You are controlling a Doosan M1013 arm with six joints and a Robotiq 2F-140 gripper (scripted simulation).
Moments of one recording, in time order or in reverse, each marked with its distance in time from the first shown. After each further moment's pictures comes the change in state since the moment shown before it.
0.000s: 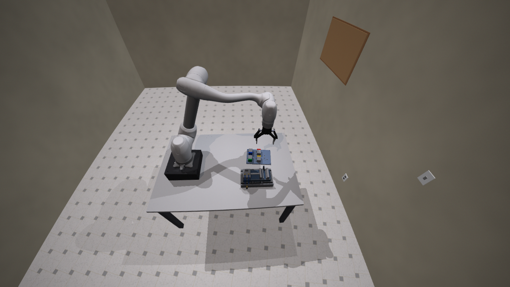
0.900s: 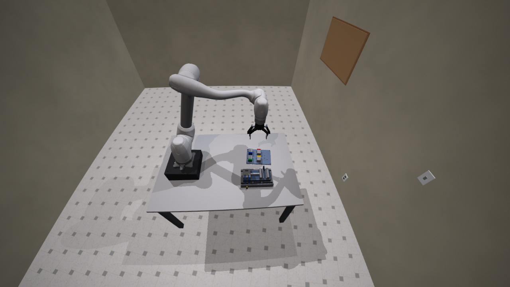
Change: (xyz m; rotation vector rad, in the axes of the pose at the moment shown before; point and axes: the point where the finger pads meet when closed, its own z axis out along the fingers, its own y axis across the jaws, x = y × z) arm 0.063 -0.058 0.009 0.000 0.048 -0.053
